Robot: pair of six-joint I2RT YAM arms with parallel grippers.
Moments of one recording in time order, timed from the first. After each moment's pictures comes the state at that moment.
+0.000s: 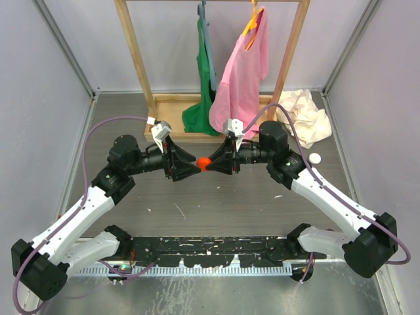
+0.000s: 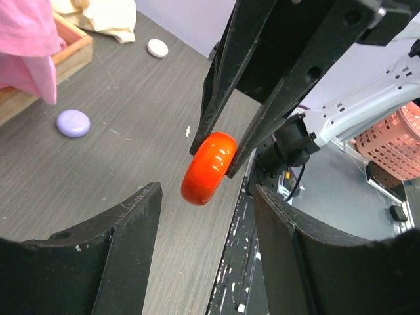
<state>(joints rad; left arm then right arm) -0.54 0.92 0.79 0.06 0.73 -0.40 0.61 1.13 0.94 0.01 -0.88 -0.04</state>
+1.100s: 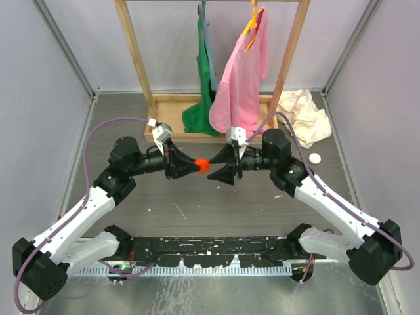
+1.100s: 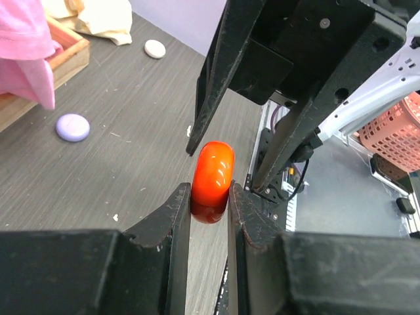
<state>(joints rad) -0.55 0.96 0.77 0.10 0.77 -0.37 0.63 1.10 0.90 -0.01 -0.89 -0.09</state>
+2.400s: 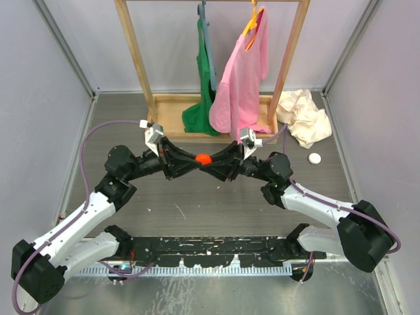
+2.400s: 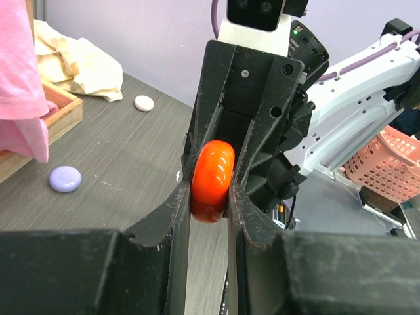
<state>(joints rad) -0.58 0.90 0.67 0.41 0.71 -0.51 0.69 1.17 0.54 1.06 -0.68 0.52</state>
